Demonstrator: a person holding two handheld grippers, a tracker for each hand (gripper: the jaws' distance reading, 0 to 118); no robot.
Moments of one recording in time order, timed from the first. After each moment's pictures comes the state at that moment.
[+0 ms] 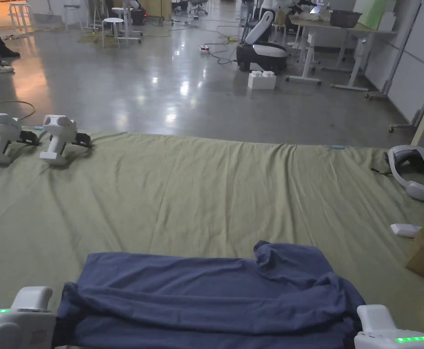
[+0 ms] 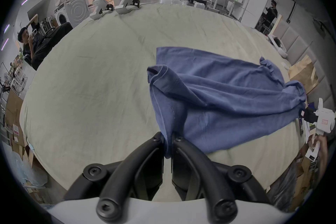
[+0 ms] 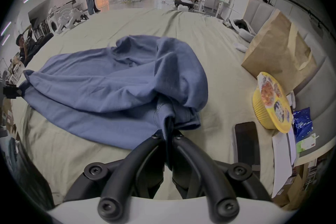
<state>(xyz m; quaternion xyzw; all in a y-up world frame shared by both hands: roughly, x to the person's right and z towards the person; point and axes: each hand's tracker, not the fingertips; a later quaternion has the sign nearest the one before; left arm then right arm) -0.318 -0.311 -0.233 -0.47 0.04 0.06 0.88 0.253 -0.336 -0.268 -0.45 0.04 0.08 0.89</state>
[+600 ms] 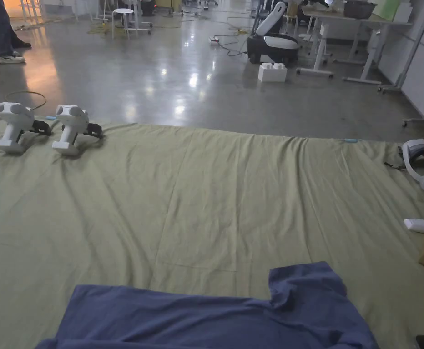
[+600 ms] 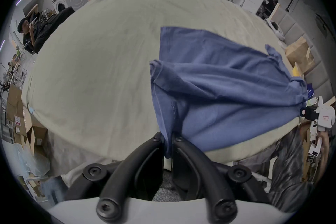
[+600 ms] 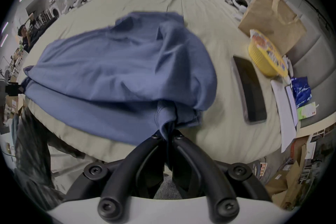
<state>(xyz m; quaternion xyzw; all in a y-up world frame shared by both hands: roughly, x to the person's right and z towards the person) -0.331 -0.347 -0.111 -0.54 0.03 0.06 0.84 0.257 -0.364 -0.149 -0.53 0.04 0.08 0.84</state>
